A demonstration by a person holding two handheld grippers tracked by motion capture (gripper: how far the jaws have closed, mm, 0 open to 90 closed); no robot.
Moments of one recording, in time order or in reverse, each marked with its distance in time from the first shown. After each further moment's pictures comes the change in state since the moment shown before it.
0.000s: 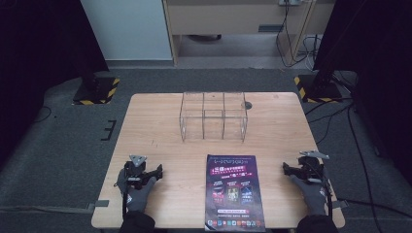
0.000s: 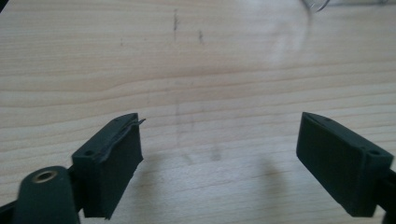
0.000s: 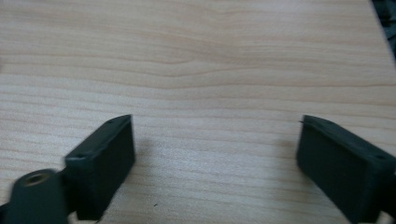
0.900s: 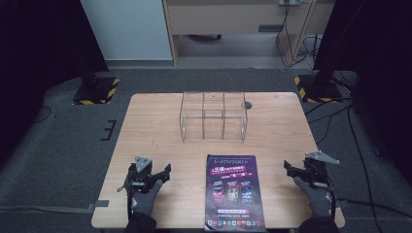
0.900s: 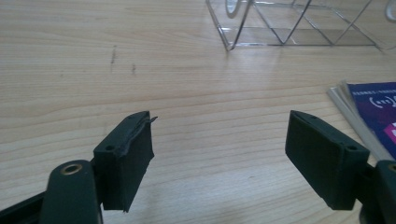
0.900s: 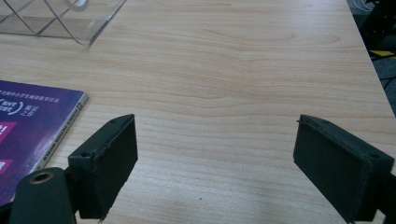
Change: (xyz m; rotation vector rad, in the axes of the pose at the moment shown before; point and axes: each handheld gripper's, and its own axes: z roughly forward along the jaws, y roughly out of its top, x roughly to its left) left arm -0.034 0.007 -0.028 -0.094 -0.137 -0.012; right arm 0.005 0.003 -0.035 -0.148 0.104 0.009
